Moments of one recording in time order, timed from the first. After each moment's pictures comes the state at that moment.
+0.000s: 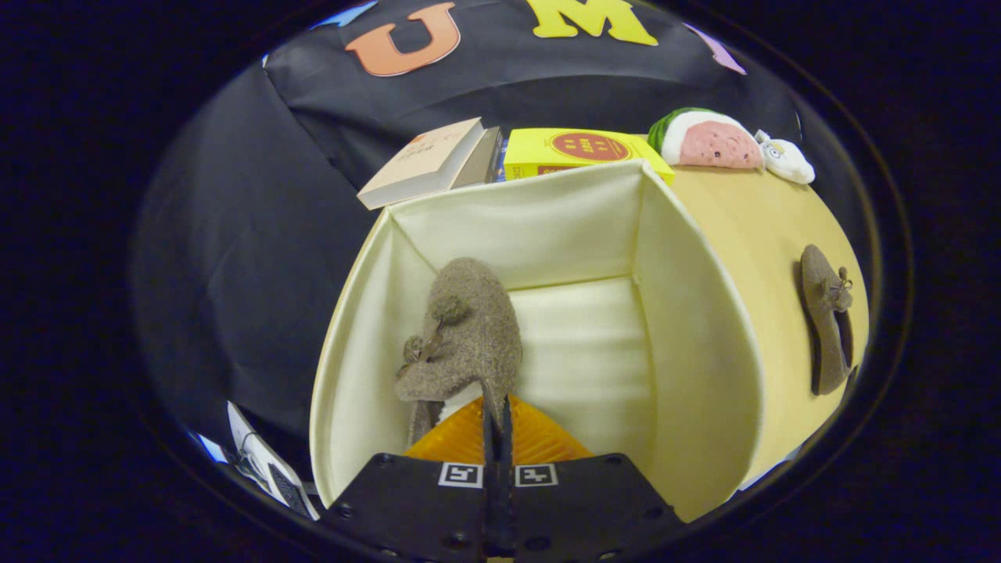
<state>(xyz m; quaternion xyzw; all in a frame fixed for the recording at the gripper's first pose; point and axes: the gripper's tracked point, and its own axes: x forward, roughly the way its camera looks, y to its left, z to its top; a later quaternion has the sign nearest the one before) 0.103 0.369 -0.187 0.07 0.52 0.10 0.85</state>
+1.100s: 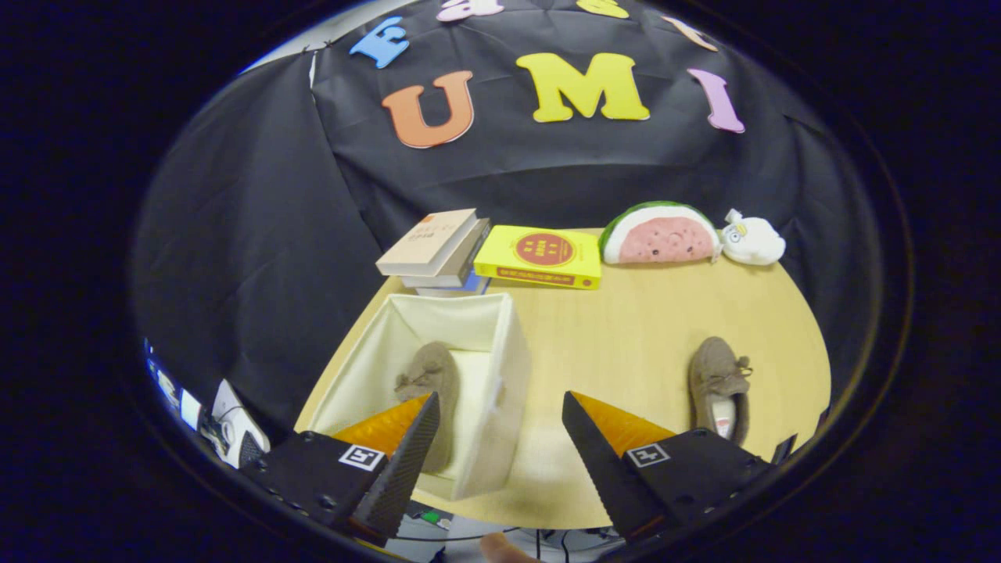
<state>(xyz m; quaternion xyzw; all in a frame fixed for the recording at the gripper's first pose) 0.092 0.198 -0.051 0.03 0.39 0.14 0.91</state>
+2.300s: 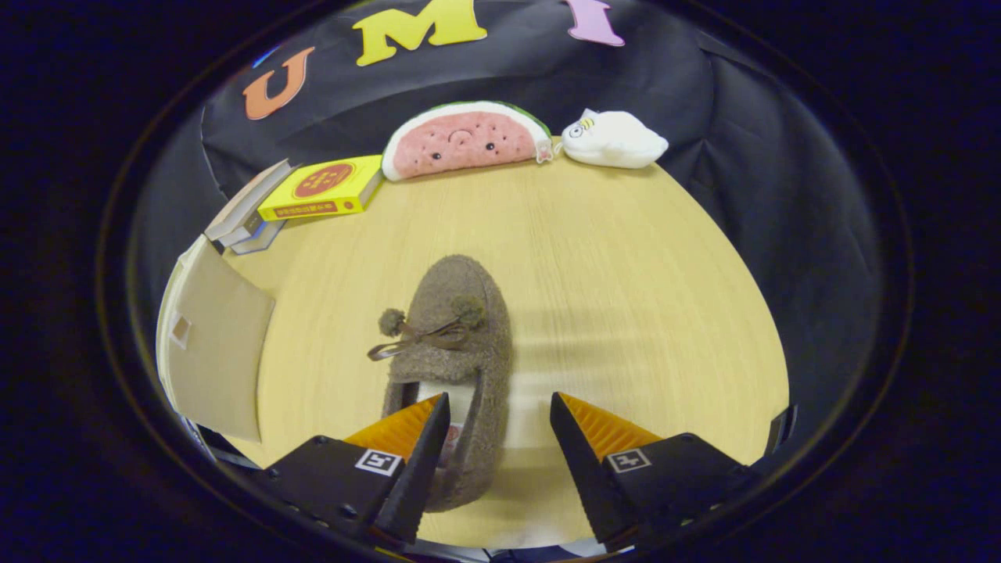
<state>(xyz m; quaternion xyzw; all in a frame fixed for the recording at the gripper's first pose) 0.139 -0.095 -0.214 0.02 0.51 -0.01 0.86</state>
